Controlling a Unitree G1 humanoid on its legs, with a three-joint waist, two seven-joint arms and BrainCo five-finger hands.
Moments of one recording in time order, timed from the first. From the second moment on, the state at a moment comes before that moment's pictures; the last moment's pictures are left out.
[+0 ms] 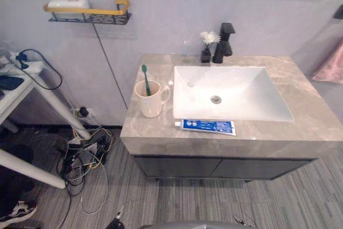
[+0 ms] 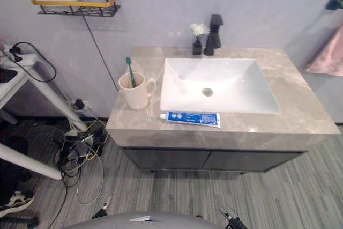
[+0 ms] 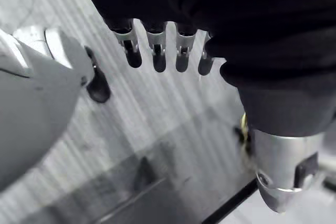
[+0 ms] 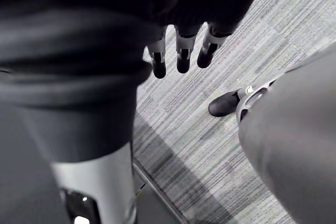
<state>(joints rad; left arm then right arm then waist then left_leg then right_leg) 0.10 0.05 0.52 1.13 -0.63 -0.07 0.07 0.09 -0.06 -0.55 1.22 0.26 -0.02 0.02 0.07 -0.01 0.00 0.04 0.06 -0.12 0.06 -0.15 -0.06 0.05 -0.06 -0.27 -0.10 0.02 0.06</state>
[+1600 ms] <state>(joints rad) -0.63 0.36 -0.55 0.02 0.42 -0.11 -0.06 0.12 -0.07 -0.49 1.19 0.28 -0.01 0.09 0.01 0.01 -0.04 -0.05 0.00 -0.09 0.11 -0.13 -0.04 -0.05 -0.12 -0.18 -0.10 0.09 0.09</state>
